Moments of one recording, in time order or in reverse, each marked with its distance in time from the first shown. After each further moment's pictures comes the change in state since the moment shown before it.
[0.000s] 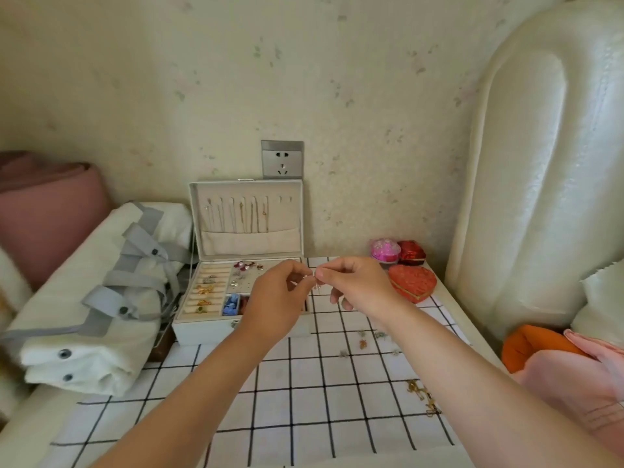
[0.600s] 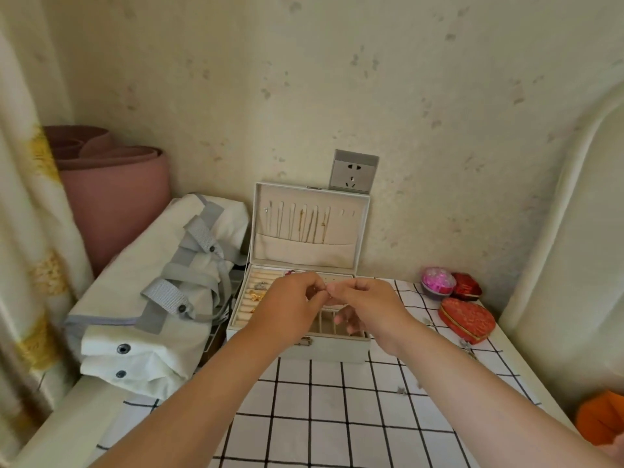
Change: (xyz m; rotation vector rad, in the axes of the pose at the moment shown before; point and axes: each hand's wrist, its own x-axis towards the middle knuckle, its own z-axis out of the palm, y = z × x) left_hand 0.024 -0.054 -0.071 0.205 -0.093 0.037; right_hand 0.036 -0.007 0.084 0.089 -0.079 0.170
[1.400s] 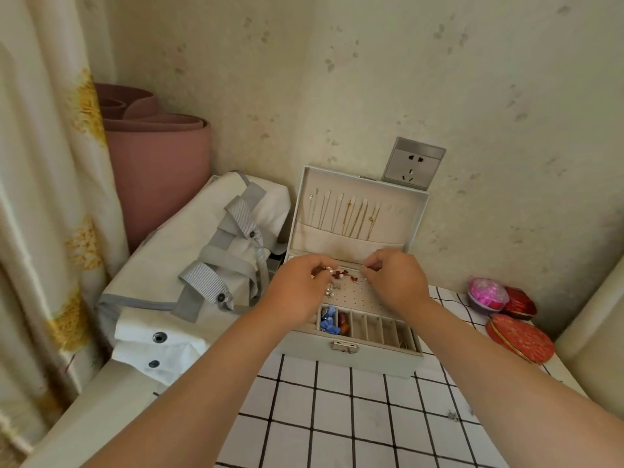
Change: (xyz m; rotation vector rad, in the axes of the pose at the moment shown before) left_hand 0.015 -0.046 -0.031 -0.225 0.043 -0.228; right_hand 0.107 0.012 0.018 -0.986 0.307 -0.387
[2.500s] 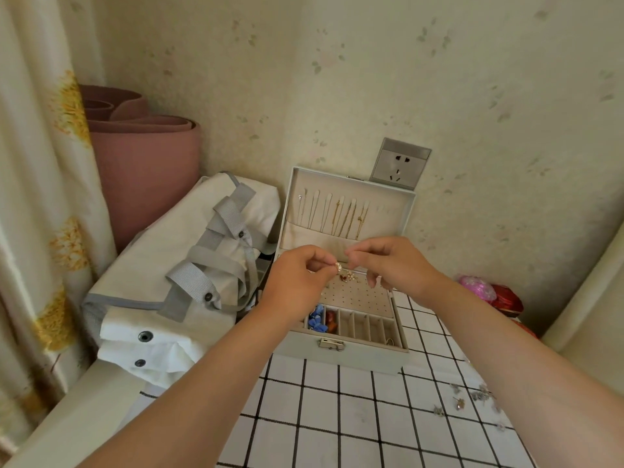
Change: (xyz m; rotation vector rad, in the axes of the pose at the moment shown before) left_hand -0.001 0.014 0.014 -0.207 0.115 0.025; right_hand -0.016 -0.021 -0.065 0.574 -0.368 -0.038
